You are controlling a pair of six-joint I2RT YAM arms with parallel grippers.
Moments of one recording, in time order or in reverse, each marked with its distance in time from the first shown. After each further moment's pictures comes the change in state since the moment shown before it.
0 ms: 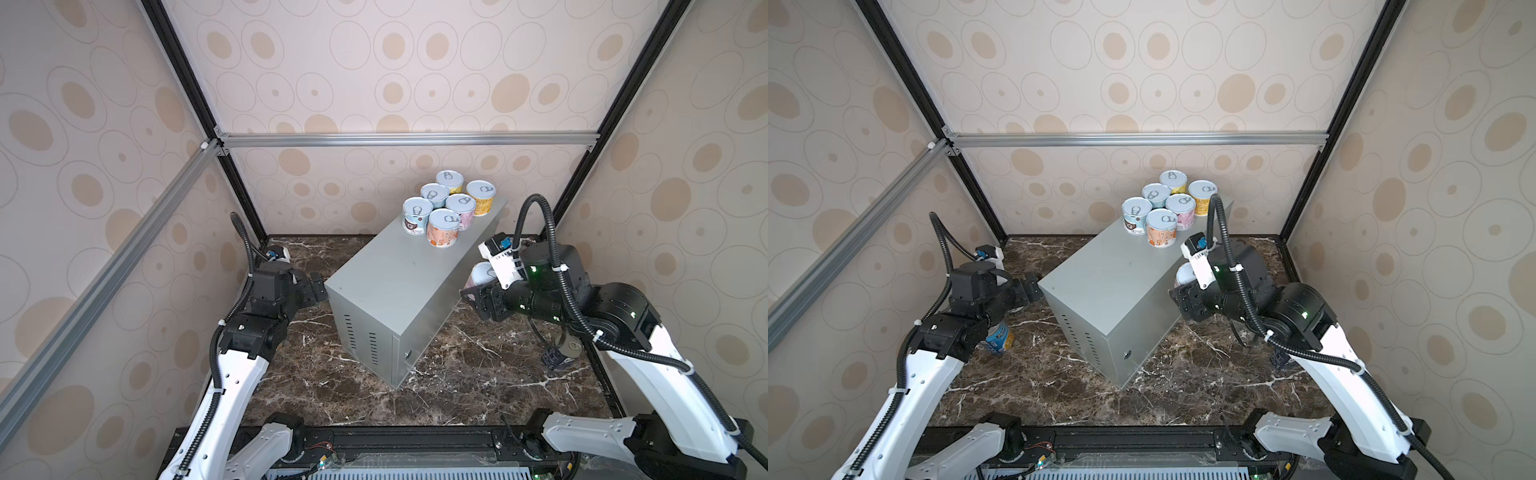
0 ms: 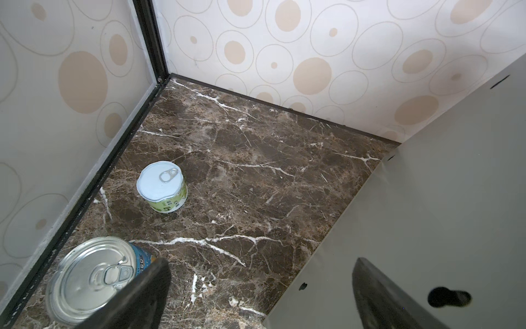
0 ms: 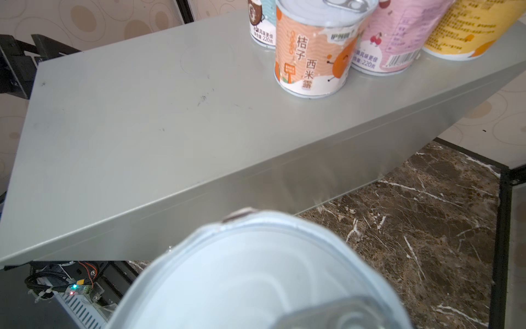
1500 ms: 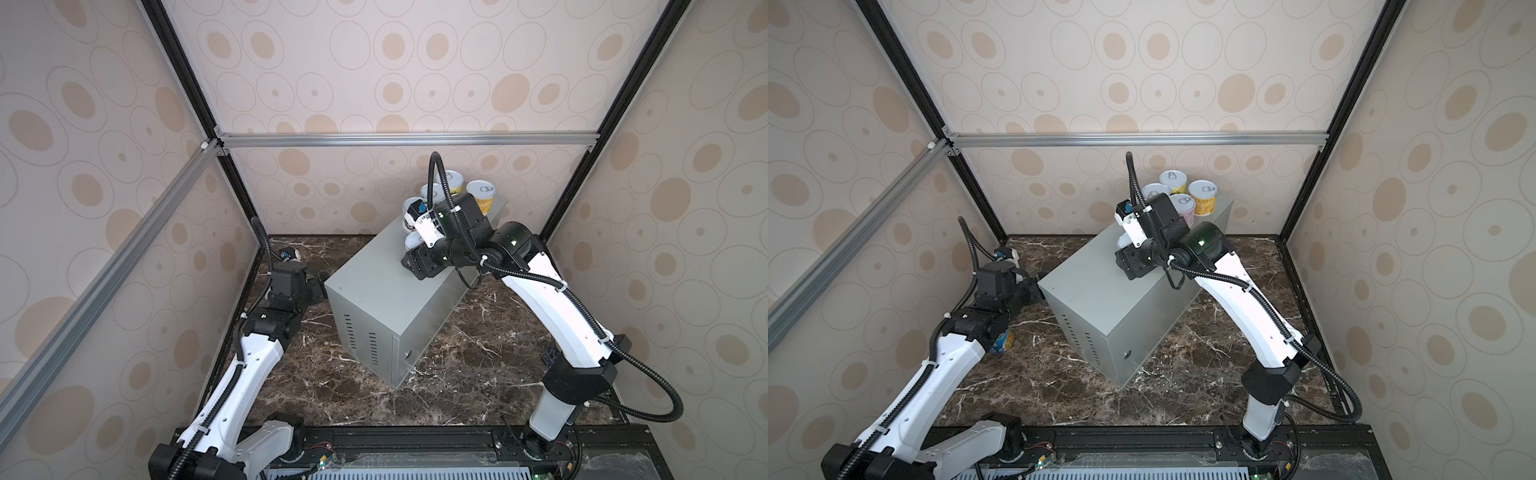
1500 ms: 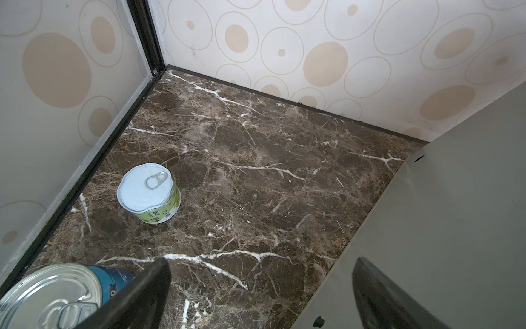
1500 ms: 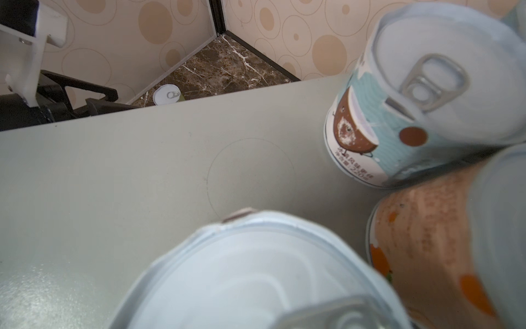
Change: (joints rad) left arm 0.002 0.097 -0.141 0.227 -0.016 0.010; right arm 0.000 0.583 0.525 -0.026 -0.090 -0.120
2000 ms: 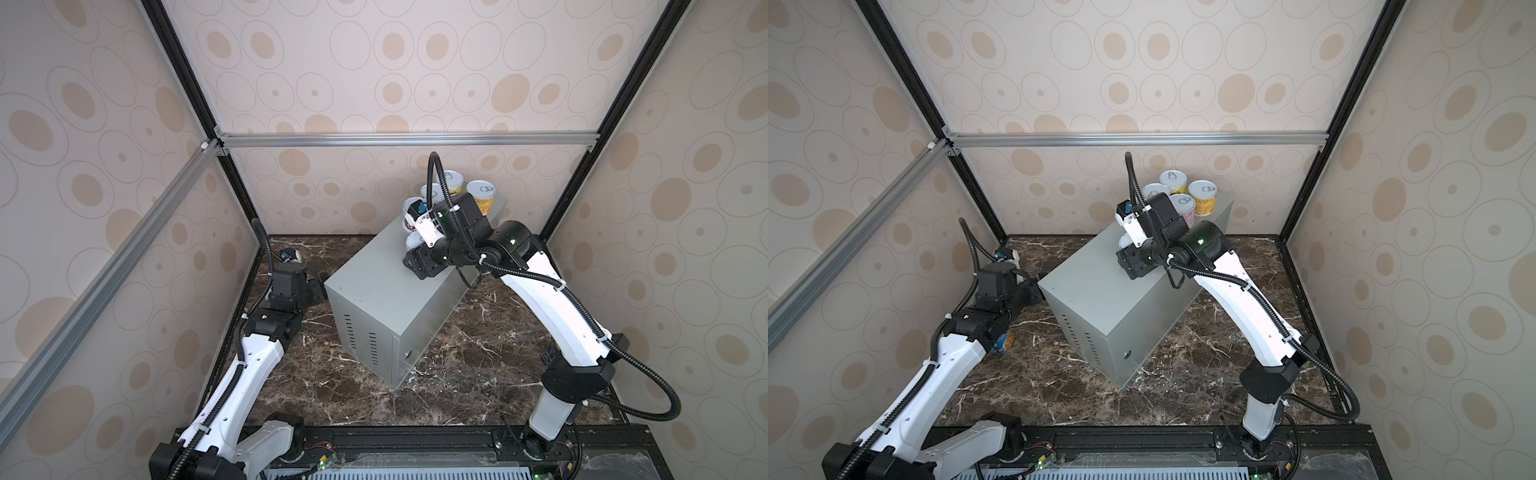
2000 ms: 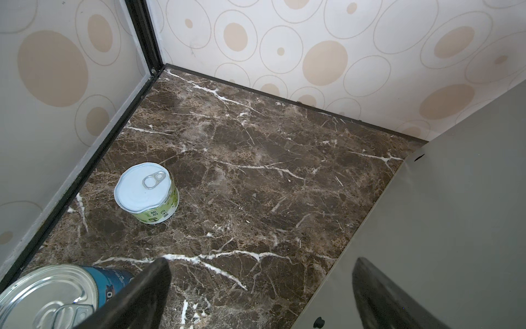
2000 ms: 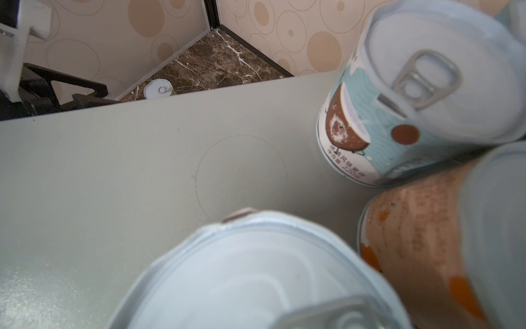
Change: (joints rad) left arm 0.000 -0.001 -0.010 0.009 0.004 0.000; right arm -0.005 0.002 -0.009 -0.004 0.020 -0.019
